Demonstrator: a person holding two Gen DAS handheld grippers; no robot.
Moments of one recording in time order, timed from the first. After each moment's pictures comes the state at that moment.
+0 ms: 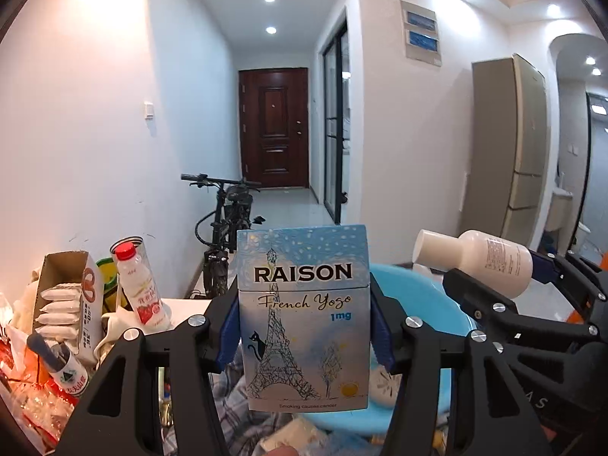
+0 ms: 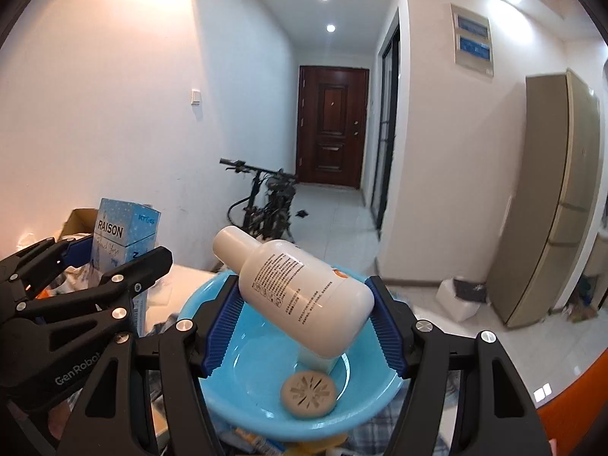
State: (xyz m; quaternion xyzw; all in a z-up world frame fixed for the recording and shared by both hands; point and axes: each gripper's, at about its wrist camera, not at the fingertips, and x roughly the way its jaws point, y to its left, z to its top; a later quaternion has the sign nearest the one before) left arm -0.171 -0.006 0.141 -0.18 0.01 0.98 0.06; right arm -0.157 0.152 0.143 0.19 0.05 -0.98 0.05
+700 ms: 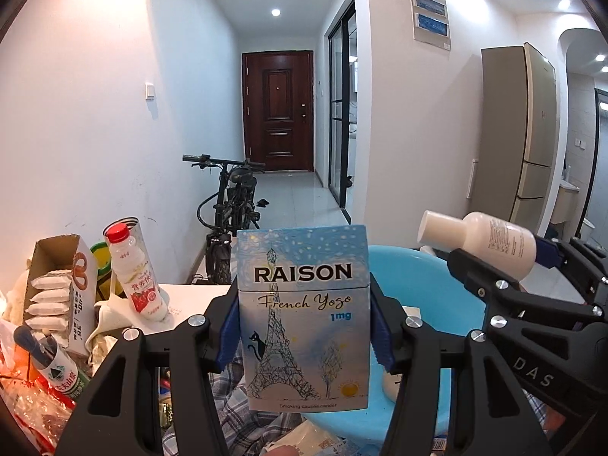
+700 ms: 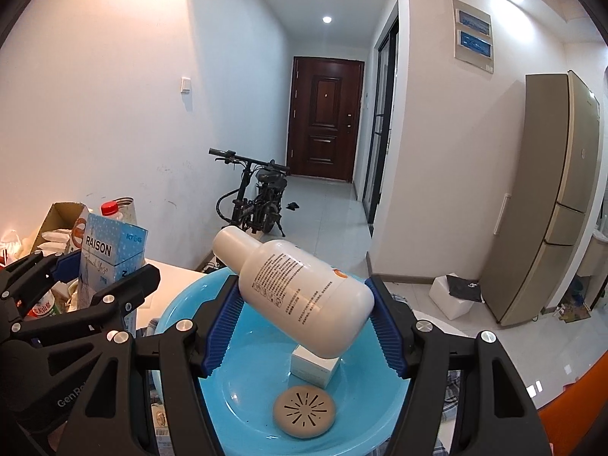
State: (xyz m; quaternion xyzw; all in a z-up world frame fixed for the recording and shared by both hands) left arm -0.196 -0.012 0.116 -0.22 0.01 0.97 0.06; right arm -0.198 0.144 0.121 0.22 0.05 -0.97 0.04
